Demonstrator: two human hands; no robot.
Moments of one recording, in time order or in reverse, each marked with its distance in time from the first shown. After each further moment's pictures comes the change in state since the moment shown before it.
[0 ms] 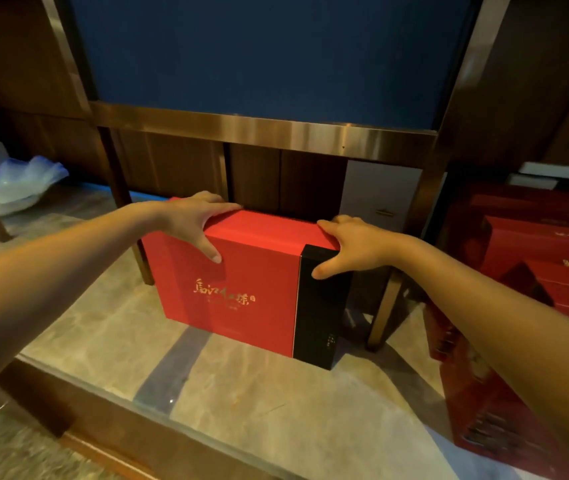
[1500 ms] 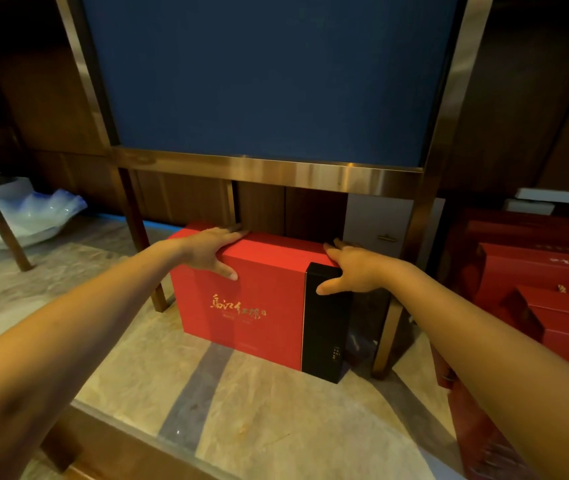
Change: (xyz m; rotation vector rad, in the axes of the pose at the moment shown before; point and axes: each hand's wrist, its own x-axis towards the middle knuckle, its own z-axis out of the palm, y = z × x) left_hand 0.001 0.000 -0.001 -0.071 0.060 0.006; right_hand 0.009 0.004 -0.001 -0.040 -0.029 0.090
